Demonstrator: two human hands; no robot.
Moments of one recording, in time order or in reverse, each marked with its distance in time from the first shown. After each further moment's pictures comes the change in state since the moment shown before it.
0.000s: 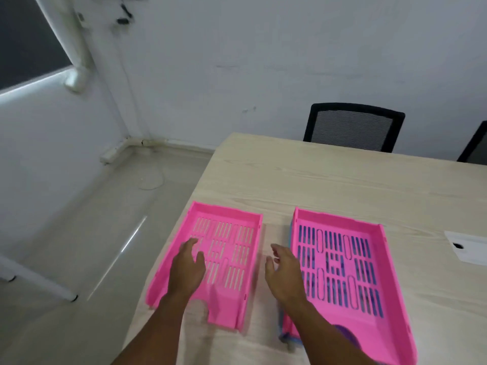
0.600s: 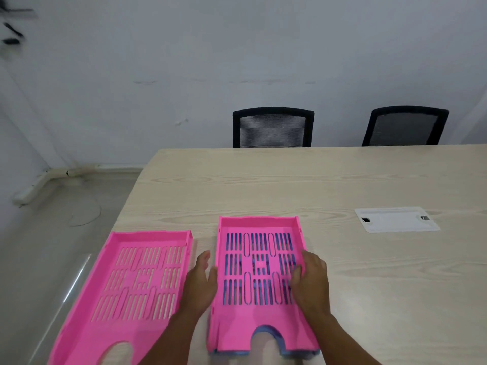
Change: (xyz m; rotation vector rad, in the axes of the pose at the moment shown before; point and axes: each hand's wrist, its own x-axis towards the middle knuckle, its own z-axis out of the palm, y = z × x) left_hand -0.053 0.118 0.155 -0.109 -0.350 0.150; right_hand -0.004 0.119 -0.185 -0.206 0.420 0.116
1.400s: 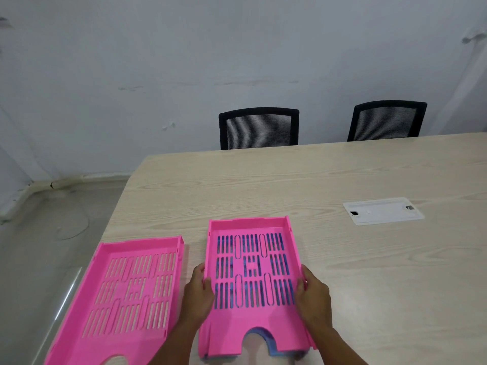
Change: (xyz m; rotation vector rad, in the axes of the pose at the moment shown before) left_hand -0.011 0.002 0.014 0.016 -0.031 -0.082; right_hand -0.026 0.028 -0.008 0.054 -0.113 0.239
